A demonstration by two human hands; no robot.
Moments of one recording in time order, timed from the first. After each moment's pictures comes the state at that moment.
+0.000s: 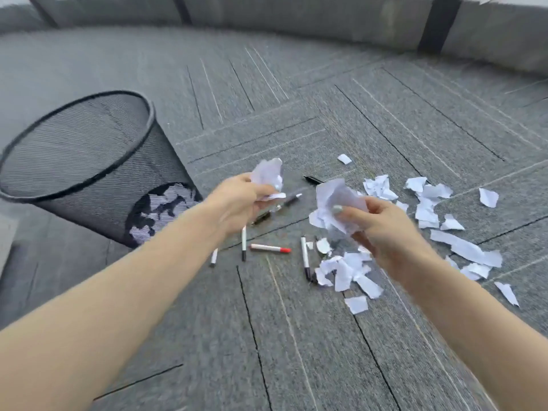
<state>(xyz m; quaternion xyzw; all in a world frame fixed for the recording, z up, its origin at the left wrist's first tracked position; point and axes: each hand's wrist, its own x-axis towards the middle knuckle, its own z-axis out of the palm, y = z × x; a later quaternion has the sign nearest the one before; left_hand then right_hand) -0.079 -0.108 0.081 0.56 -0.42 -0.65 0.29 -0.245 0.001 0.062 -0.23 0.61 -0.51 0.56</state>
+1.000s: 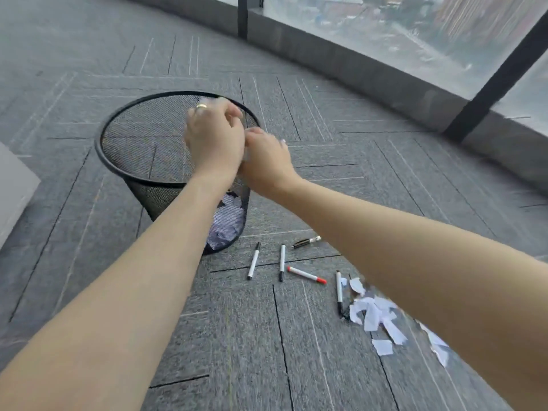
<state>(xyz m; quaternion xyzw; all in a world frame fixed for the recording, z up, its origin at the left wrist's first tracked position) 0.074 -0.196 0.143 0.67 -0.59 -0.07 0.43 -0.006 -0.171 0.137 -0.74 0.61 -0.24 0.14</state>
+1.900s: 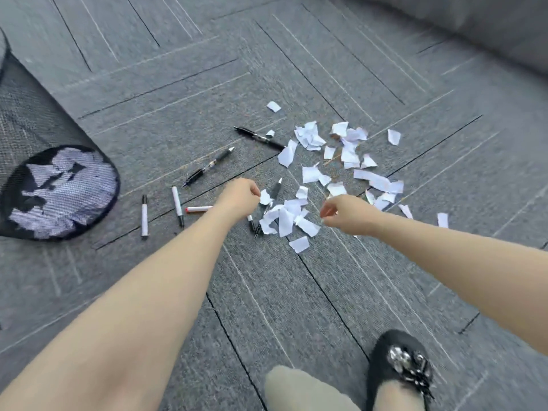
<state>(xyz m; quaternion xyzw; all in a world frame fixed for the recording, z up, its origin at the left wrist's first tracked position) -0.126 -0.085 -0.045 0.51 -0.77 -0.38 -0.07 -0.307 0.044 -0.021 -0.49 0.78 0.02 0.38</state>
